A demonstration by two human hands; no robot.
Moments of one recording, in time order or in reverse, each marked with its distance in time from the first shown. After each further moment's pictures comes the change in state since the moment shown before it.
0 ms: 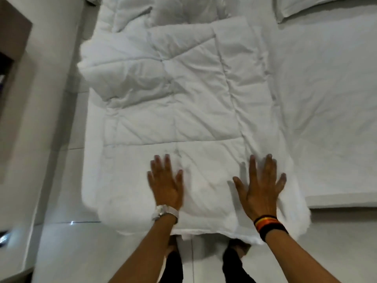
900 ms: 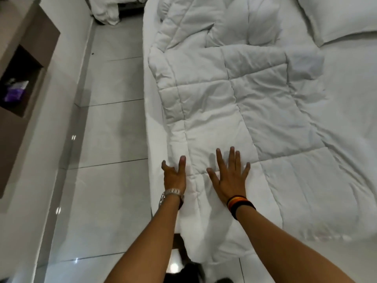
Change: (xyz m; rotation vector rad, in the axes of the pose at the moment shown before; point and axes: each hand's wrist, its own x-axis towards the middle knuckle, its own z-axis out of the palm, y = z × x) left_hand 0.155 -0.272 -0.110 -0.869 -0.330 -0.501; right_hand -0.008 -0.399 0.143 -0.066 -0.217 0.004
